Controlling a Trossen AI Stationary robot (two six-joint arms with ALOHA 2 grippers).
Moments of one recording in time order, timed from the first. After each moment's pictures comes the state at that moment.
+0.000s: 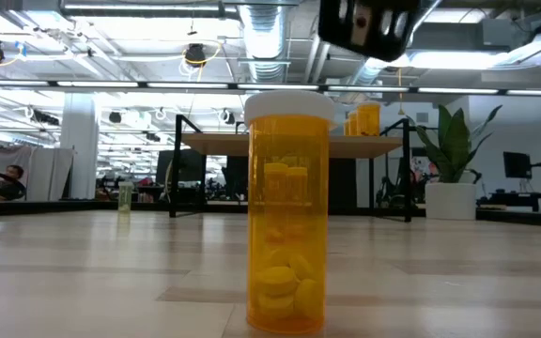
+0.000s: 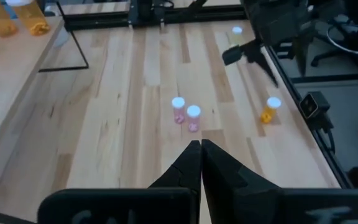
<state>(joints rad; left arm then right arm) -0.59 0.80 0.96 -0.76 -0.43 -0.29 0.54 1.96 1.47 -0.24 -0.04 0.74</state>
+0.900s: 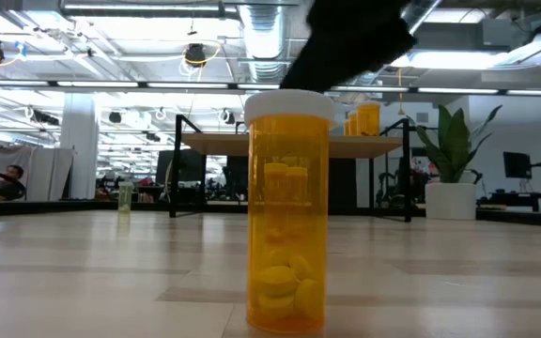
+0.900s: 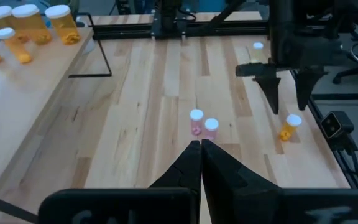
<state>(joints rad) -0.59 0.80 0.96 -0.74 -0.52 -0.32 0.62 2.03 1.46 -0.28 0.27 0.41</state>
